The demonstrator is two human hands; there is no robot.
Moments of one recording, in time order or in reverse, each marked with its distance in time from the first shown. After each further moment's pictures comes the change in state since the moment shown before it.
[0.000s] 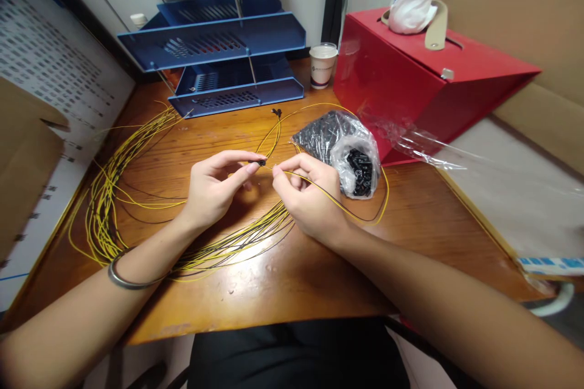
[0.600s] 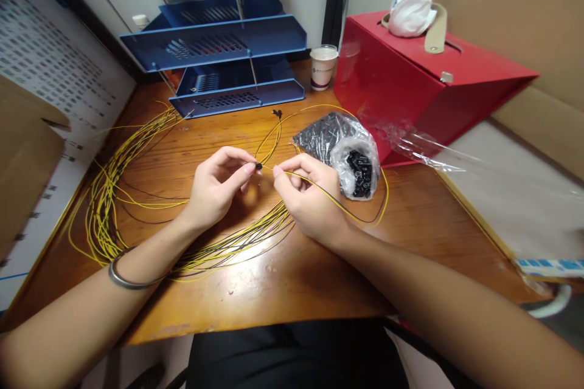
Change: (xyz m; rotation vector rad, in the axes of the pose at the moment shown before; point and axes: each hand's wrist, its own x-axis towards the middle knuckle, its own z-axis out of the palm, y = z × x) left_hand 0.000 -0.001 0.001 -0.170 -0.033 -0.036; right_hand -0.001 0.000 -0.001 0.026 -0.008 -0.003
